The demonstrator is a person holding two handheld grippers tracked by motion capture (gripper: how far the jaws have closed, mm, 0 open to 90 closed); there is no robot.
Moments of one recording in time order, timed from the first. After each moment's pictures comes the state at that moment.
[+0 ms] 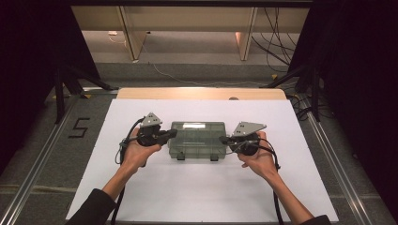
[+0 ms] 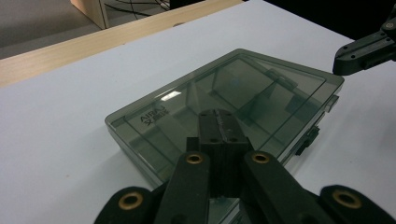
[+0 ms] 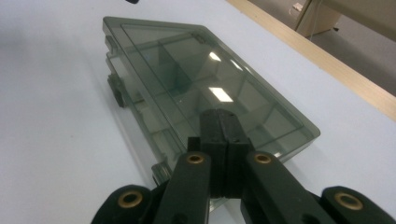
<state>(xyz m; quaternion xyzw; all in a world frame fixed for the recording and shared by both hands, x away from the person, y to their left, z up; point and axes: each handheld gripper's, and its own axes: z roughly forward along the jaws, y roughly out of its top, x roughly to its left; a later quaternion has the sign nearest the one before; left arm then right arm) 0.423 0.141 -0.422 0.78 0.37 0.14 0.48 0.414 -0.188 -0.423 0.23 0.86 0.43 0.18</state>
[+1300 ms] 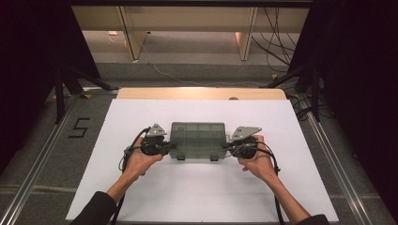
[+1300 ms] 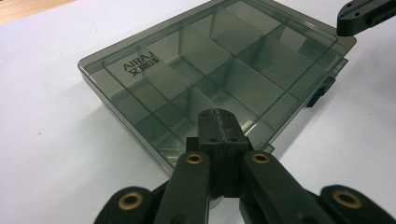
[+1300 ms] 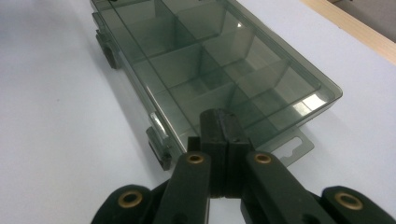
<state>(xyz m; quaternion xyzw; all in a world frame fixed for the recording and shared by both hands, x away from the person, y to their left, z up) 0.418 0.138 -0.454 0.82 0.35 0.12 0.43 0.418 -0.189 -0.446 0.23 0.88 0.39 0.16</state>
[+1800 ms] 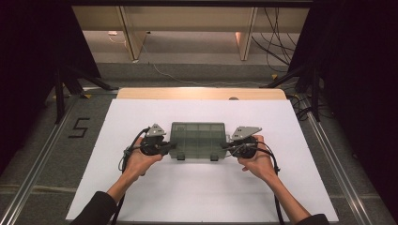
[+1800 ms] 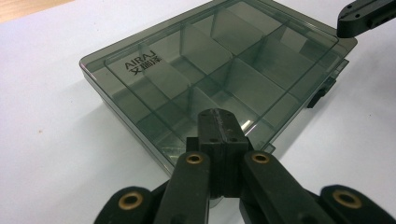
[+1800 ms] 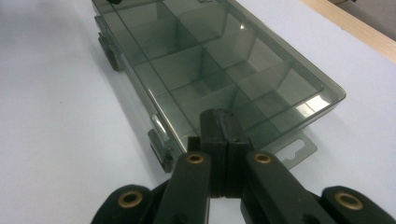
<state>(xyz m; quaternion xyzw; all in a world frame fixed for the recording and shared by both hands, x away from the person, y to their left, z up) 0.417 0.137 -0.456 0.81 0.36 0.12 0.44 0.419 -0.190 -0.447 0.23 0.87 0.40 0.16</state>
